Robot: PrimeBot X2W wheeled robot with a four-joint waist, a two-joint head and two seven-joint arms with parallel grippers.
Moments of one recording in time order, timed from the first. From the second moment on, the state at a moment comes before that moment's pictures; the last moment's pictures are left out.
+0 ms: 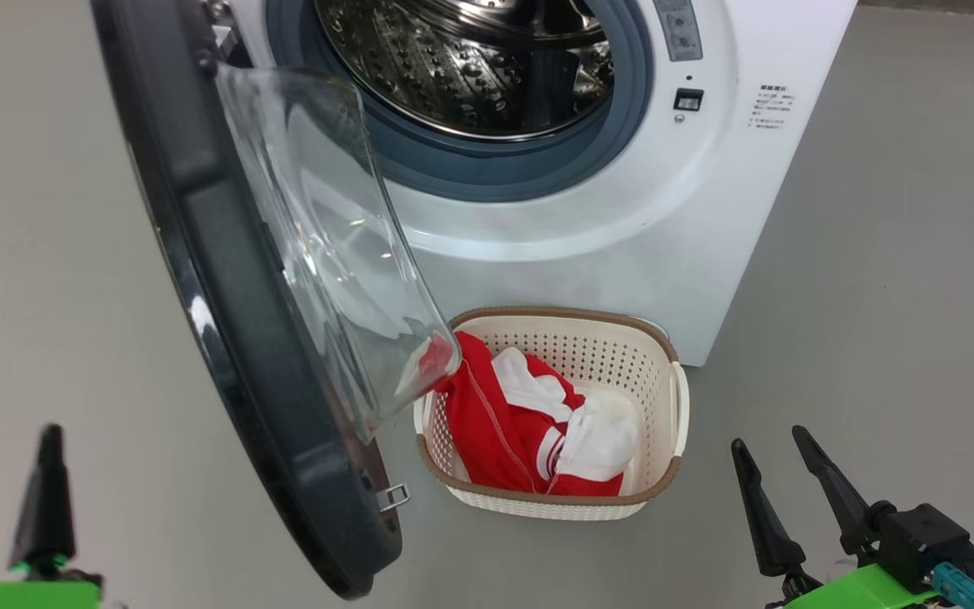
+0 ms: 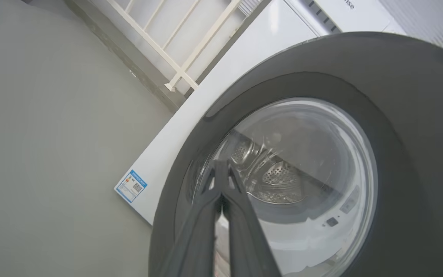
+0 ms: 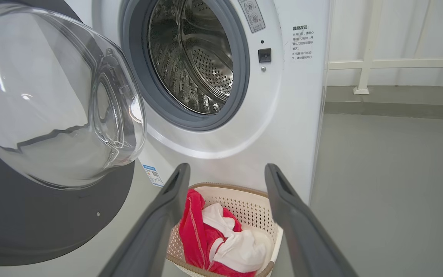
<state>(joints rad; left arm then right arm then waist) -0.05 0.23 0.07 0.20 -1.04 -0.13 -0.25 0.06 -0.07 0.06 0.15 0.29 0.12 -0.26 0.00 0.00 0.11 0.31</state>
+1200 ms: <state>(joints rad) -0.09 0.22 0.33 -0.03 -1.78 -0.13 0.87 0.05 -0.06 0.08 0.16 0.29 0.12 -0.26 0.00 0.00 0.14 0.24</state>
